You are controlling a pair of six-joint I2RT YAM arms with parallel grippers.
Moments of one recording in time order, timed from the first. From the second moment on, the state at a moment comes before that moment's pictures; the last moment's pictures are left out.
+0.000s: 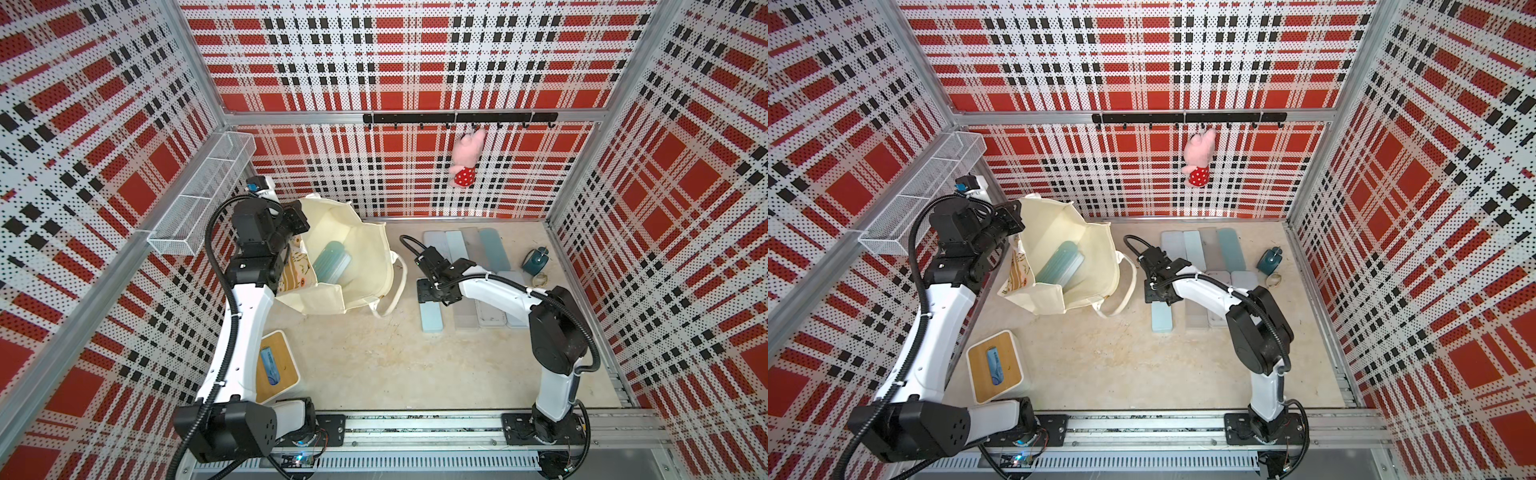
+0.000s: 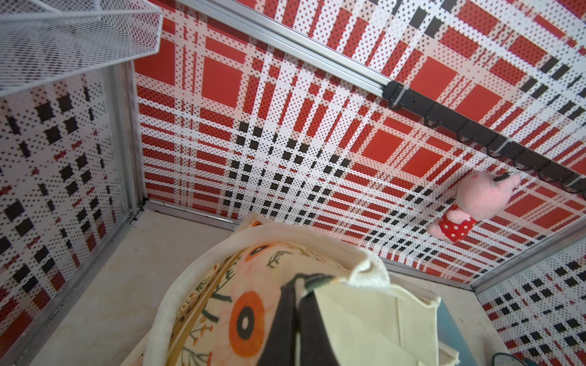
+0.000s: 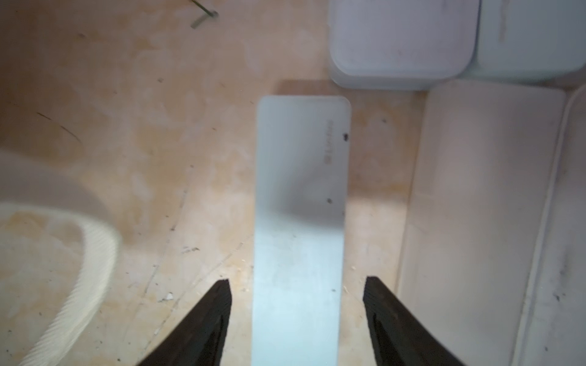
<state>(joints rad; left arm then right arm) 0.10 1.26 1.37 -0.26 0.16 -0.36 0.75 1.93 1.52 -0.73 0.21 0.57</state>
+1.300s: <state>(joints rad) 0.14 1.26 1.37 -0.27 0.19 -0.38 0.80 2.17 1.67 -0.94 0.44 0.69</state>
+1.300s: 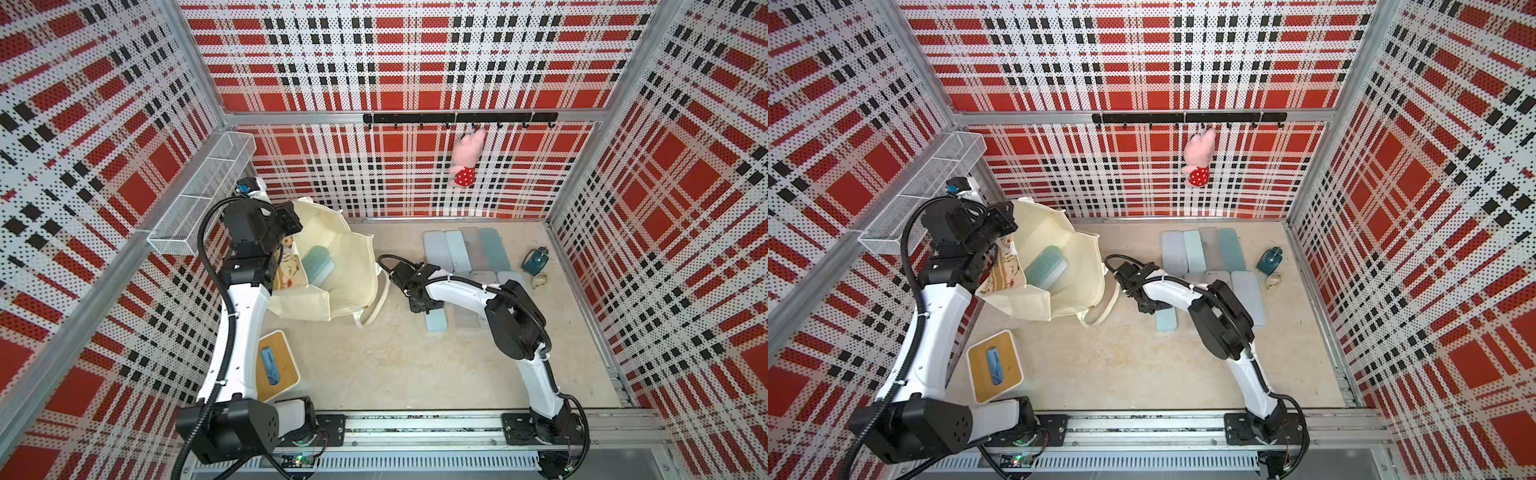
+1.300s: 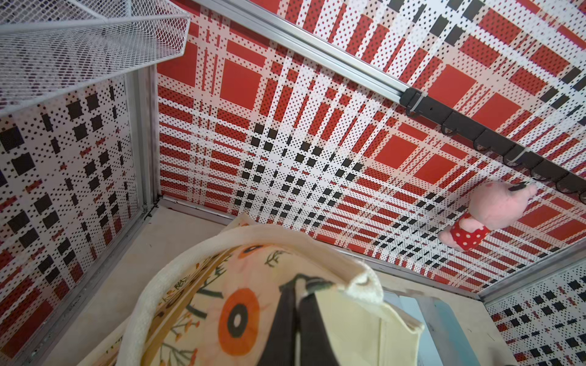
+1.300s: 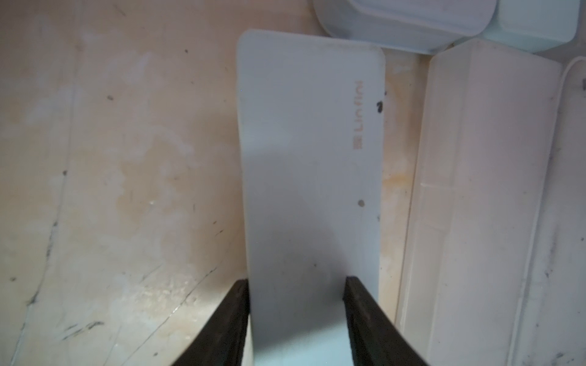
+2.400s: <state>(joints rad) 0.14 1.27 1.37 -0.27 0.24 -0.41 0.74 2.12 1.60 -0.93 0.47 0.73</state>
